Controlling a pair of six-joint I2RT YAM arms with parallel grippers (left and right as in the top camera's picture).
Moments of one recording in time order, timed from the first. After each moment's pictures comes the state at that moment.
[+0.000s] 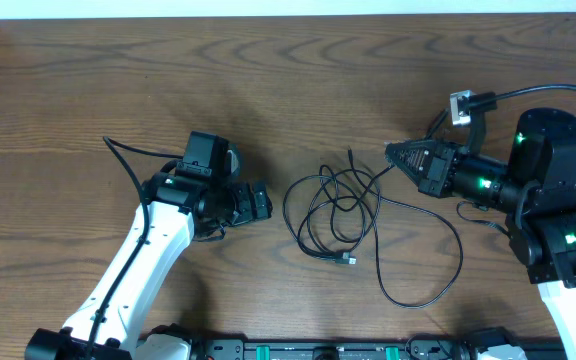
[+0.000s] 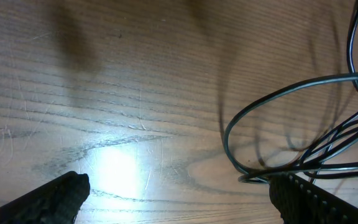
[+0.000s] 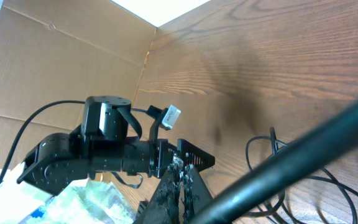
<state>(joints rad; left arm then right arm) -0.25 1.35 0.91 -0.85 0.27 -0.47 0.17 1.03 1.10 -0.60 -0.76 0.63</state>
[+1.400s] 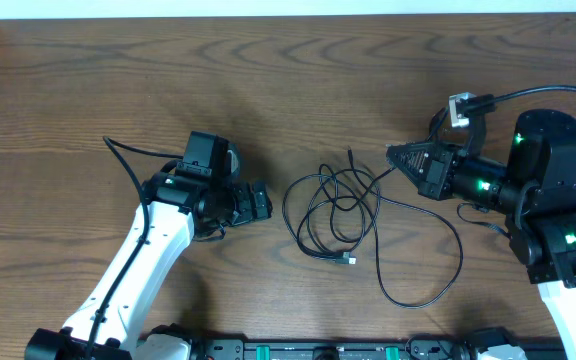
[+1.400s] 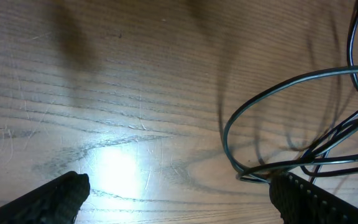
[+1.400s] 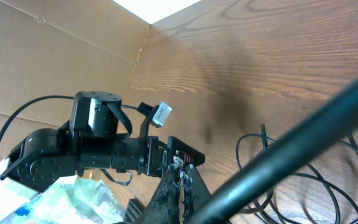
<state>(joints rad) -0.25 1.35 0.91 -0.85 0.27 -0.47 0.17 1.03 1.10 -0.62 -0.74 0.58</state>
